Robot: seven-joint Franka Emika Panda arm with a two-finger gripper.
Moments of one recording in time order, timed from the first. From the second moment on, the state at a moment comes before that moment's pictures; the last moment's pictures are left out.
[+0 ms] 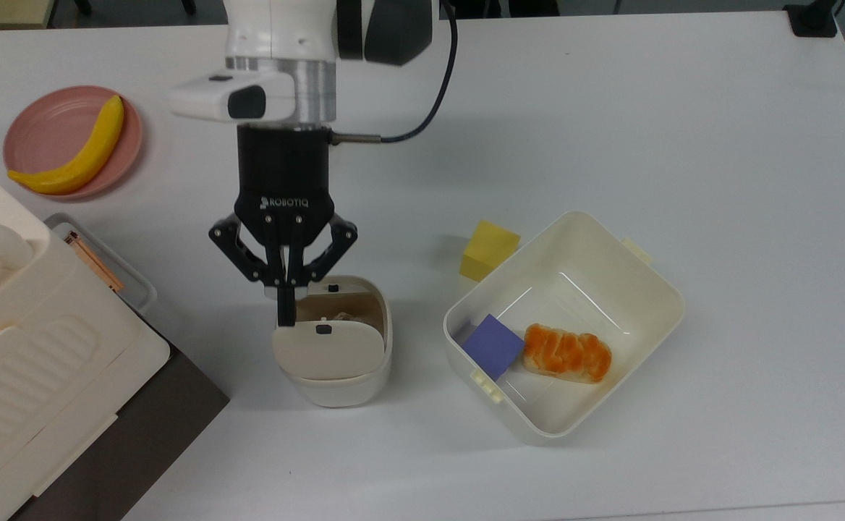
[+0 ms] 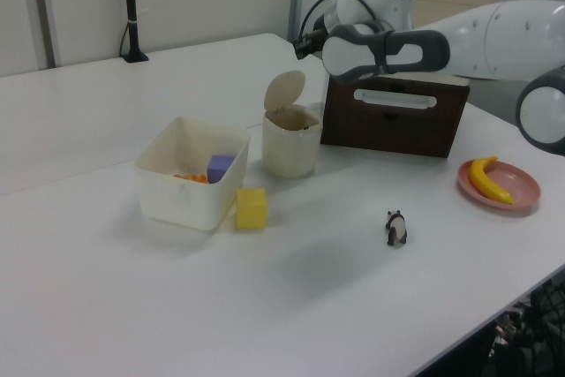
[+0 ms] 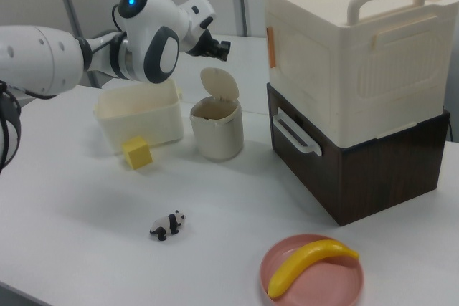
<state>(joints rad) -0.05 0.44 0.02 -1.53 -0.05 2.84 -0.07</state>
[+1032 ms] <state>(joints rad) -0.04 0.47 0.02 -1.50 -0.05 2.59 -0.16</state>
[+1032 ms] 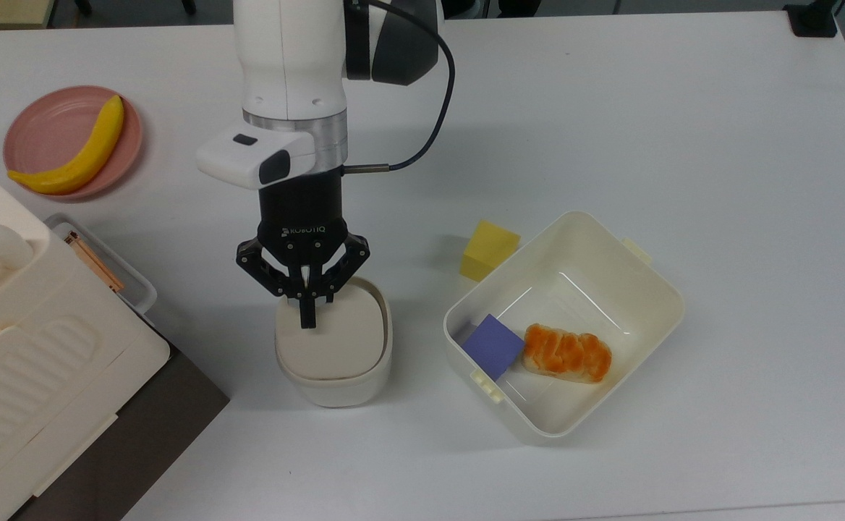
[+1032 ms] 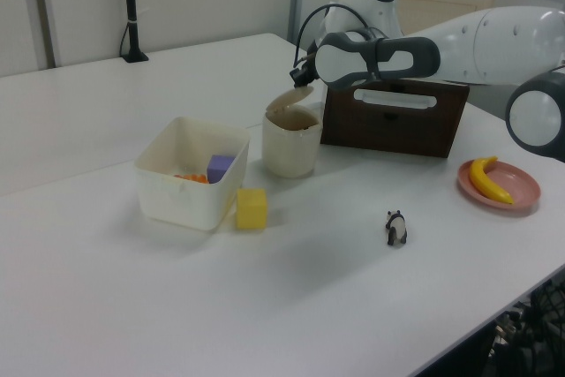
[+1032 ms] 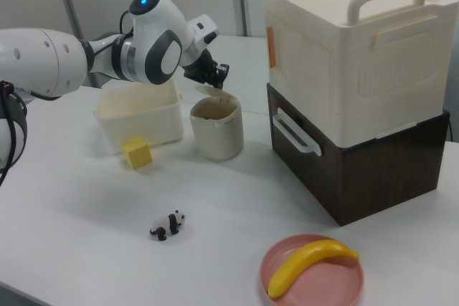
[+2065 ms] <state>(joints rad) -0.02 0.47 0.03 -1.52 -0.05 2.43 -0.16</state>
